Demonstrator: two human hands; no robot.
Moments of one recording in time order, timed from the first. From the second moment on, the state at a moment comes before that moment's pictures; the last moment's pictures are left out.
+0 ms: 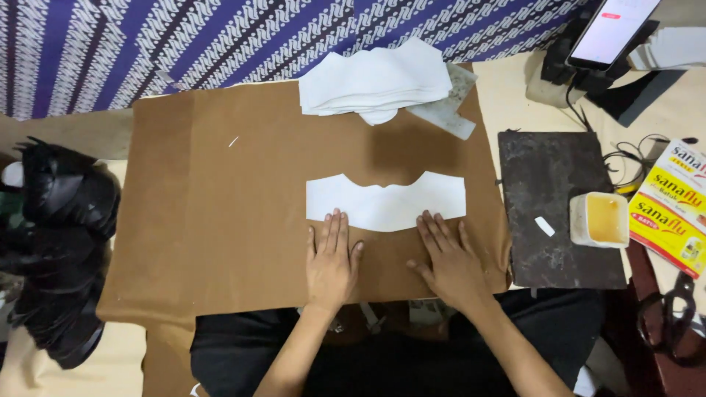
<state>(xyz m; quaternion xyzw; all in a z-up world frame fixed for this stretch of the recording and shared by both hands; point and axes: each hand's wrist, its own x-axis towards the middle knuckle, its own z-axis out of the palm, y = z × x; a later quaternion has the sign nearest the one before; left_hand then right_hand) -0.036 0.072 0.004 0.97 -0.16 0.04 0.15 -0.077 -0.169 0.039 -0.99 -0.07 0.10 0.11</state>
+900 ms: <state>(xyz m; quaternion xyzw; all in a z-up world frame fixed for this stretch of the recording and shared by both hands) 0.260 0.088 -0.045 0.87 0.05 0.02 0.50 0.176 -0.267 0.011 -0.91 0.16 -0.08 0.38</state>
